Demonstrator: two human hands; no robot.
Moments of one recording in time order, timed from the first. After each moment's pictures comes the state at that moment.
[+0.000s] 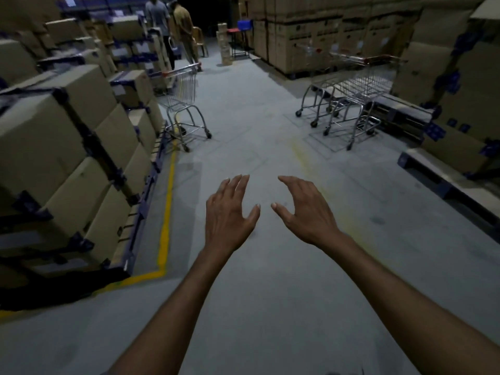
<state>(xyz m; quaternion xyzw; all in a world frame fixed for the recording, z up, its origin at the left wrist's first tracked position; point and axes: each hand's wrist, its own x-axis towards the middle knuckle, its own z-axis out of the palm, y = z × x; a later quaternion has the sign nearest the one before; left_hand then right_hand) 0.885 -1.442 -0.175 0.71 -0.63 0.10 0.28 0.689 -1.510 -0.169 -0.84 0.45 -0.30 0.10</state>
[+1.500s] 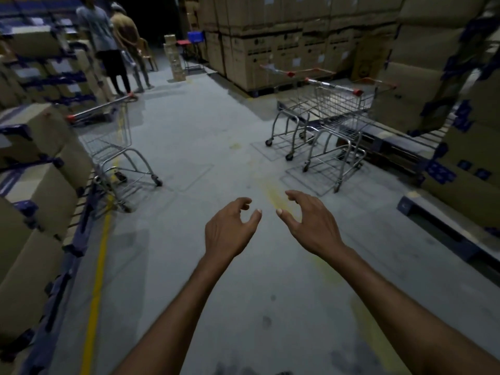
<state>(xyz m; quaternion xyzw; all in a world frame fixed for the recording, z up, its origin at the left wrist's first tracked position) 1.029 -2.251 -0.177 0.71 -0.62 -0.06 0.32 0.826 -2.287 -0.190 -0.75 0.55 -0.33 0.12</state>
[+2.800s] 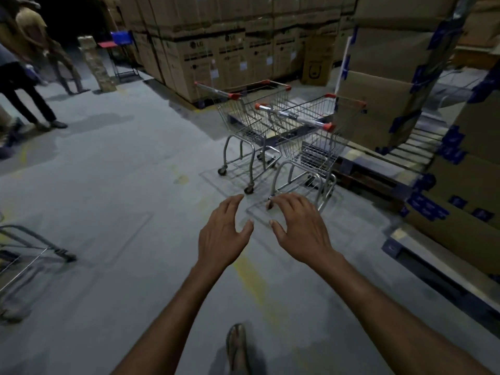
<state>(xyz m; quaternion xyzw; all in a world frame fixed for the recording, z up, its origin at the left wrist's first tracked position) 0.923 -2.911 -0.201 0.60 -0.74 -0.05 0.29 0.716 -2.909 -0.207 -0.76 0.59 -0.26 -0.05</state>
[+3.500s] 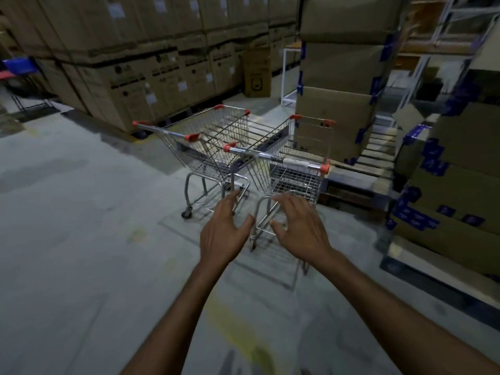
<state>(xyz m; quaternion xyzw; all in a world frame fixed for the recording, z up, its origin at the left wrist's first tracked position) 0.915 -3.306 -0.169 0.49 -0.78 -0.17 0.35 0.721 -3.248 -0.185 -0.65 0.69 -0.32 -0.02</state>
